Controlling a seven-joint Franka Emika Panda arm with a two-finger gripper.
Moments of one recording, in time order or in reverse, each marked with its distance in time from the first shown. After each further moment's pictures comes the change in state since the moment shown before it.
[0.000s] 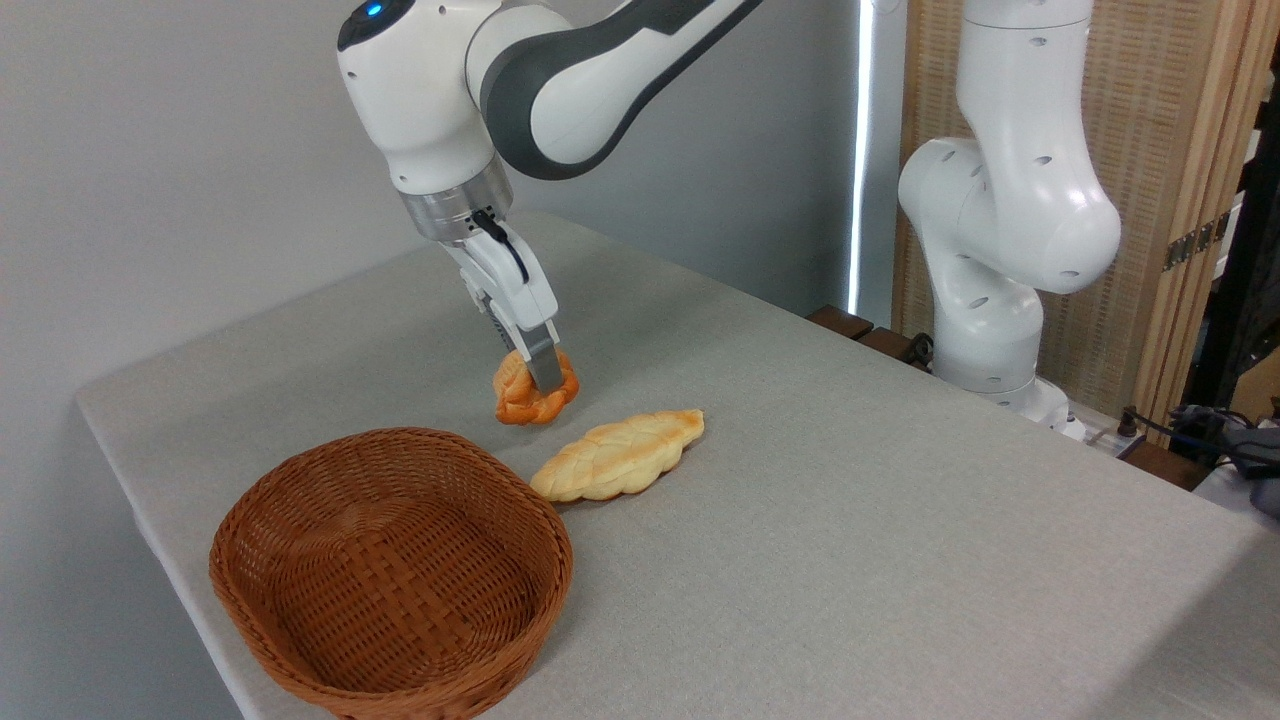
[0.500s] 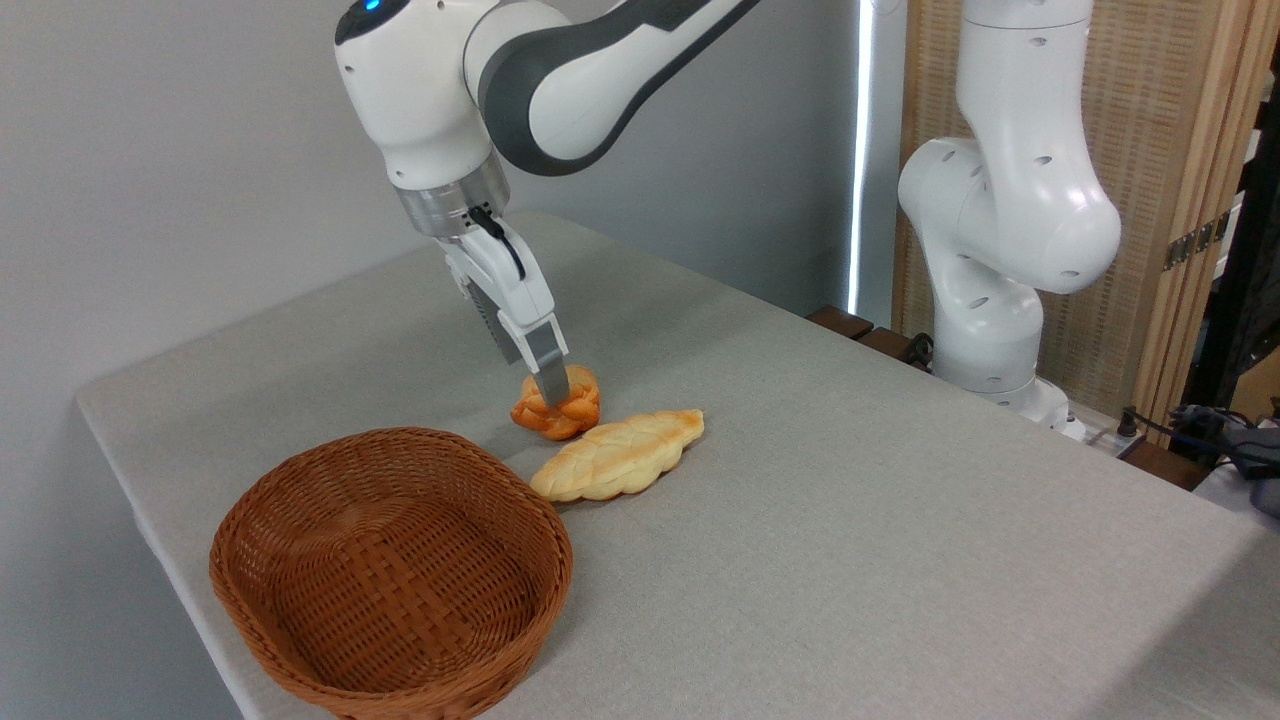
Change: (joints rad) arm 0.002 -0.001 0.004 0.017 0.003 0.002 0.000
